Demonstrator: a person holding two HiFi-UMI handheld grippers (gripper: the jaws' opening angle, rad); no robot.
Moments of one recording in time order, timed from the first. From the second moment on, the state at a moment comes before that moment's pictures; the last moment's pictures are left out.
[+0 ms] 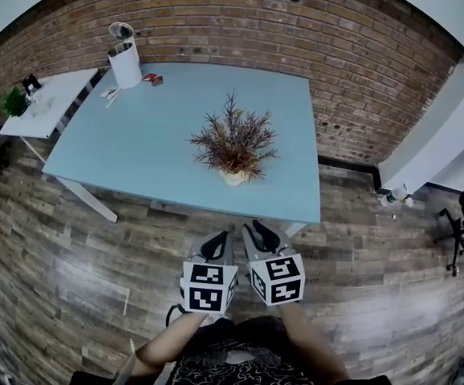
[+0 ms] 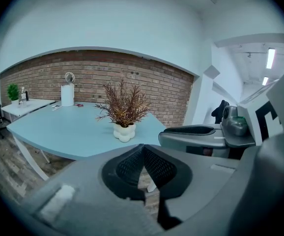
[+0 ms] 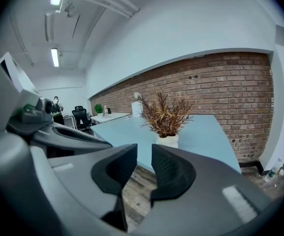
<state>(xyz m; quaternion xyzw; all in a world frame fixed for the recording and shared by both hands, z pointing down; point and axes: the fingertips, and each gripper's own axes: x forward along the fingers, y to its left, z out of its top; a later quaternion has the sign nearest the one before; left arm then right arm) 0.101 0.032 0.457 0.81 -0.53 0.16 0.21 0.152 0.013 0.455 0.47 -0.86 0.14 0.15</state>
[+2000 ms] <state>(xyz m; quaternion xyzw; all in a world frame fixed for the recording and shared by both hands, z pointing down) 0.035 -0.129 0.518 0.76 -0.56 0.20 0.26 0.131 -0.177 0.564 0.48 -0.83 0.15 0.24</state>
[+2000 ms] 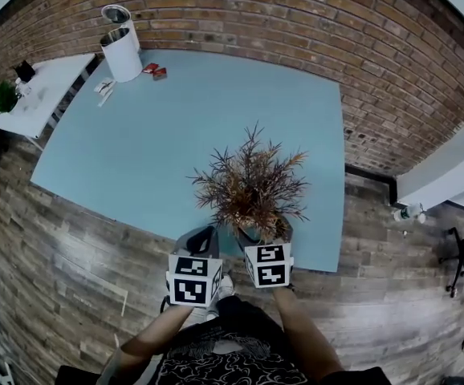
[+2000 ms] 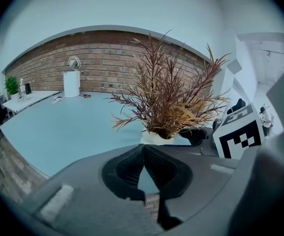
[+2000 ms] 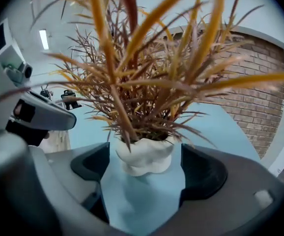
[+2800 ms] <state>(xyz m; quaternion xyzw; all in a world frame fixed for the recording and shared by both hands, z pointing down) 0.017 -0.155 0.529 0.73 -0.59 0.21 0.27 0.122 -0.194 0.571 0.47 -0.83 0.15 0.26</state>
